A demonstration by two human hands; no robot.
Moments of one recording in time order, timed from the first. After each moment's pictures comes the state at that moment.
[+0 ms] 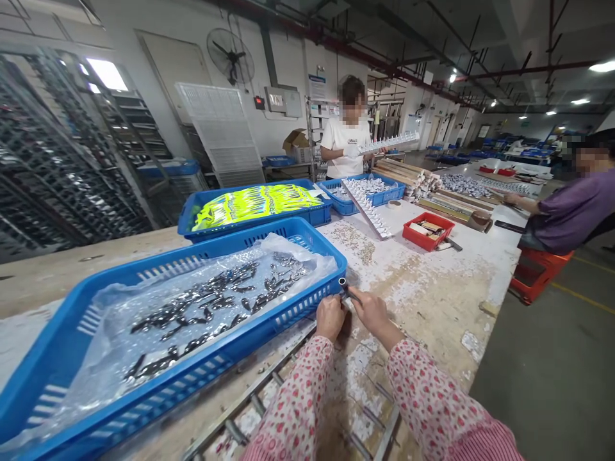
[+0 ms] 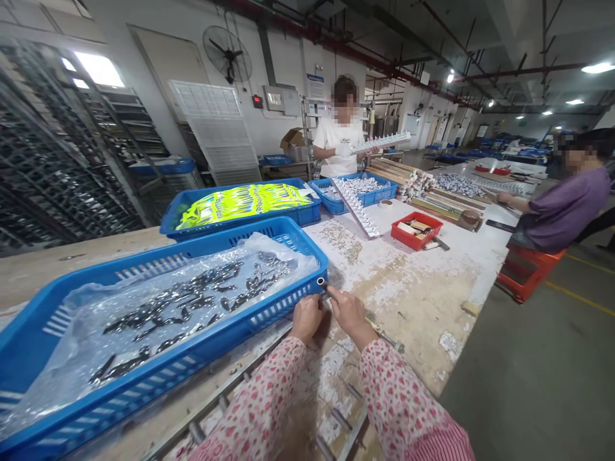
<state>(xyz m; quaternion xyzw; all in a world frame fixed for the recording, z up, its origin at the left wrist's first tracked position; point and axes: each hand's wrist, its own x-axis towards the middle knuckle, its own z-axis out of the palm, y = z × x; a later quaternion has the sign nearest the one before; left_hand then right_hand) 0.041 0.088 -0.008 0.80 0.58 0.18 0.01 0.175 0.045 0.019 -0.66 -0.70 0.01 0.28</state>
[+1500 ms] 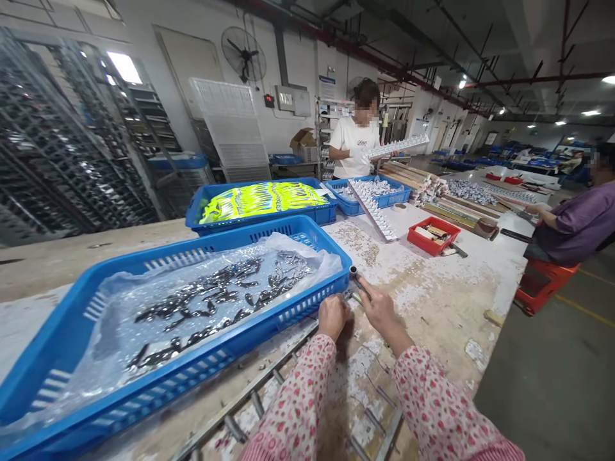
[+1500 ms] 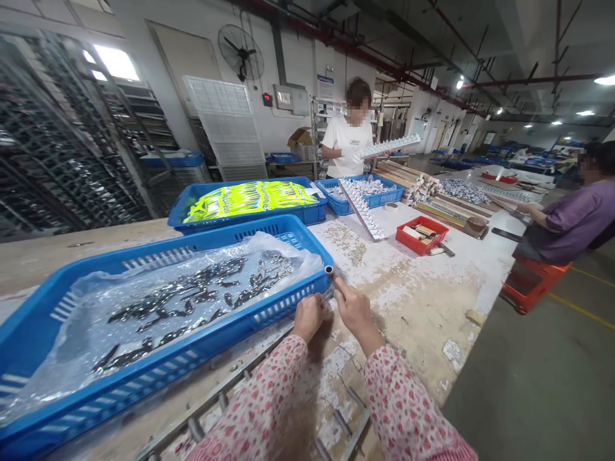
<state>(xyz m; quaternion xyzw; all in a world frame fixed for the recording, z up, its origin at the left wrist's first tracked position) 0.041 0.090 -0.005 0.78 0.60 0.18 0.04 0.182 0.047 0.025 -0.65 -0.70 0.01 0.30</state>
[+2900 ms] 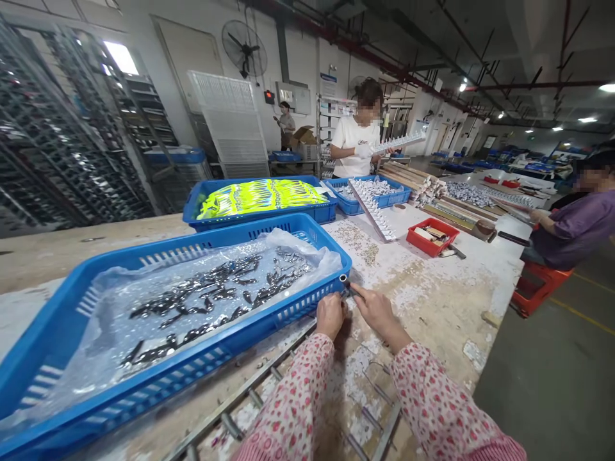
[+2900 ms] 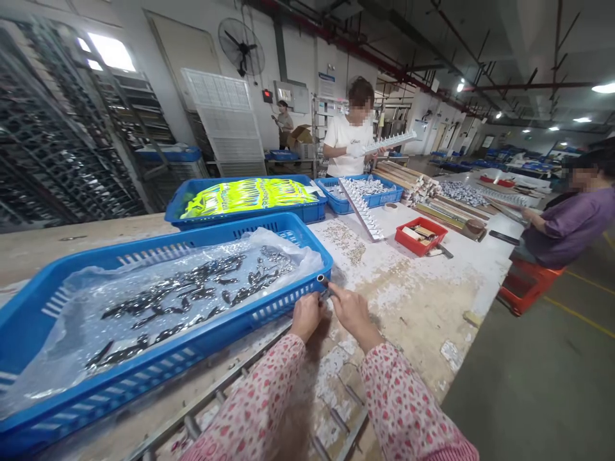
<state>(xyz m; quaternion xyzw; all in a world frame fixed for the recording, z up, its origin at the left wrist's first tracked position) 0.039 0.091 -0.004 0.78 0.60 0.18 0.05 0.179 0.042 0.021 -0.63 -0.73 0.03 0.28</state>
